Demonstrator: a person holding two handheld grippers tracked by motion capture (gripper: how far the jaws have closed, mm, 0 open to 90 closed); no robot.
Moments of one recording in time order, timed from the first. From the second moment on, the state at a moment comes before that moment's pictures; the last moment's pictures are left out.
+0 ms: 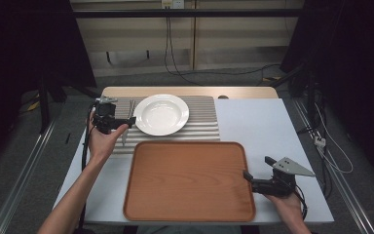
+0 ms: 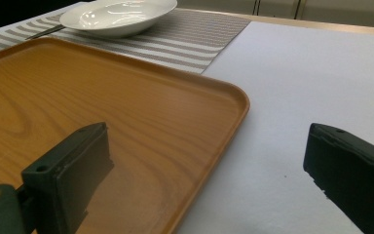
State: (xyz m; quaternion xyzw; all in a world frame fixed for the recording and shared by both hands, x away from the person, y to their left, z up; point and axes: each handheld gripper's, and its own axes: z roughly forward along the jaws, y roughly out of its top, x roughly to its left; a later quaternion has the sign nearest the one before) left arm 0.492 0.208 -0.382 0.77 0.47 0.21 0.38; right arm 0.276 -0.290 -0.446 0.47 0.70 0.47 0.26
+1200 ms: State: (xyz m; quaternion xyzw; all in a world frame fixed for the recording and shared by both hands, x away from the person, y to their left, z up) left arm 0.598 0.223 -0.420 0.77 0.54 0.19 0.28; right arm 0.277 -0.289 -0.447 0.47 0.70 0.48 0.25
